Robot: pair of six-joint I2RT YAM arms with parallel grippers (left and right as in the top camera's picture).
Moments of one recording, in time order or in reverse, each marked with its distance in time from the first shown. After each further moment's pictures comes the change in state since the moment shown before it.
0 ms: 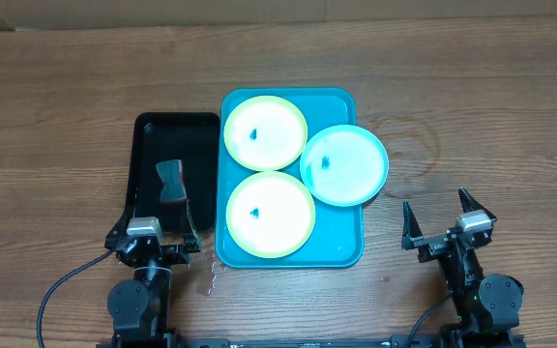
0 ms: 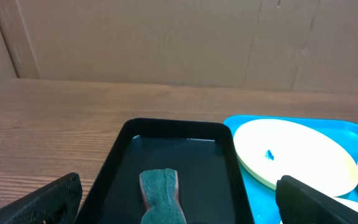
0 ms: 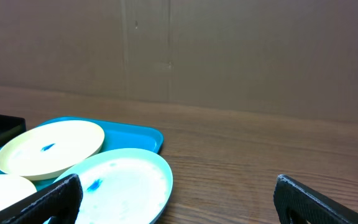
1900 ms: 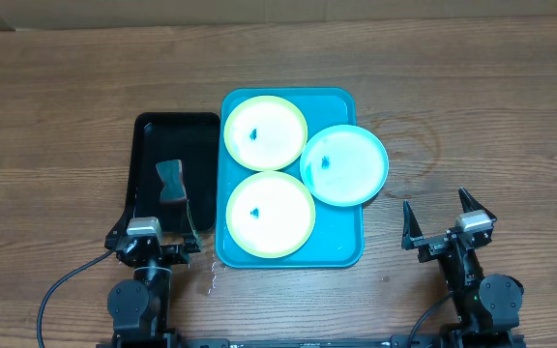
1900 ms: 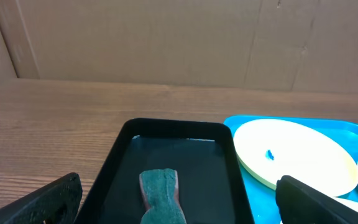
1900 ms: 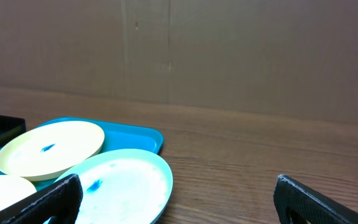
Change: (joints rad) left arm 0.000 0.000 0.000 0.000 0.000 0.000; right arm 0.000 0.000 0.000 0.002 0.000 0.000
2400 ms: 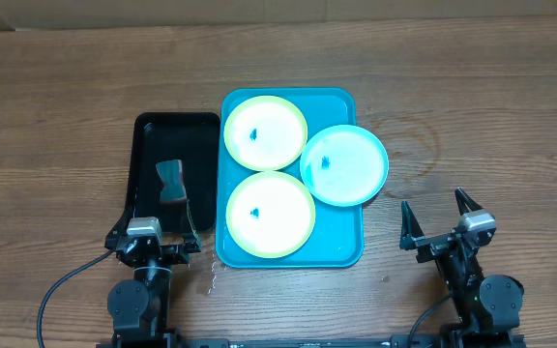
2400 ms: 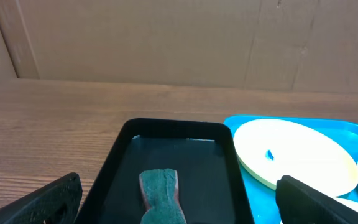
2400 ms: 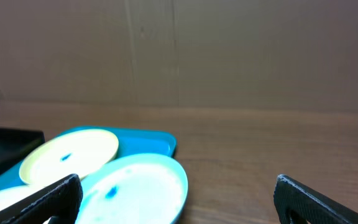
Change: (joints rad) left arm 0.000 0.000 0.000 0.000 0.000 0.000; right arm 0.000 0.000 0.000 0.016 -0.026 0.098
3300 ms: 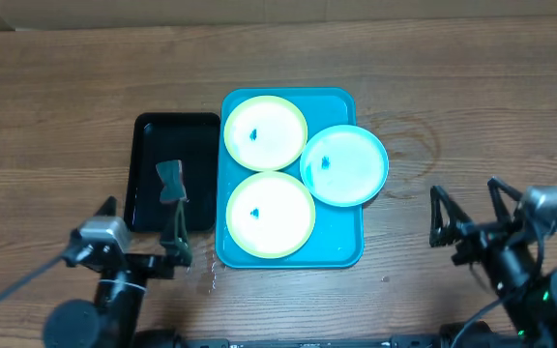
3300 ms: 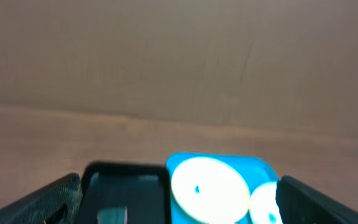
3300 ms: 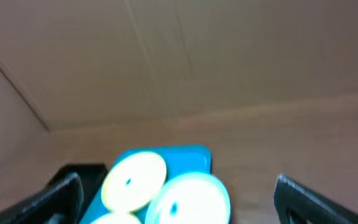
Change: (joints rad) left arm 0.000 0.225 0.668 -0.443 0.157 -0.132; right arm 0.000 0.362 0.765 -0.561 -0.032 0.205
